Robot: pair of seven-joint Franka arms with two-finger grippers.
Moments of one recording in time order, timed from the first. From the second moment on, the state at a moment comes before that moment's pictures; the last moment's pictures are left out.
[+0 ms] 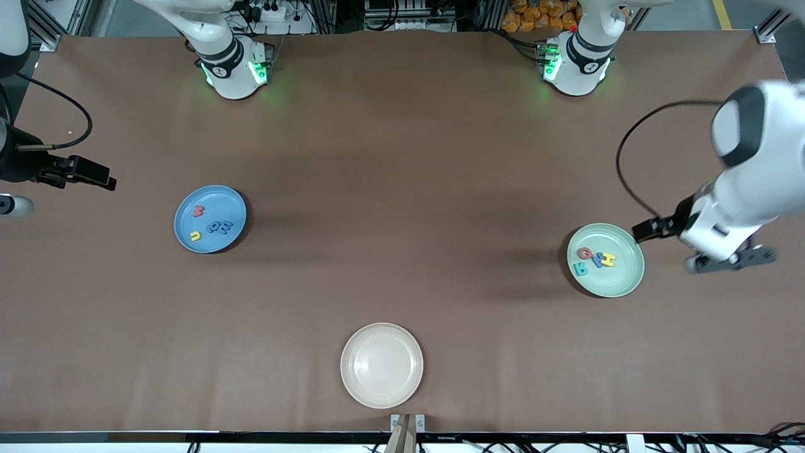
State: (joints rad) left arm -0.12 0.18 0.05 -1.66 0.01 1.82 -0.20; right arm -0.11 0.10 0.07 -1.53 0.03 1.51 0.03
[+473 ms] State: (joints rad) left arm -0.12 0.02 0.01 -1.54 0.01 1.57 -0.13; right arm -0.11 0.10 0.07 -1.53 0.03 1.51 0.03
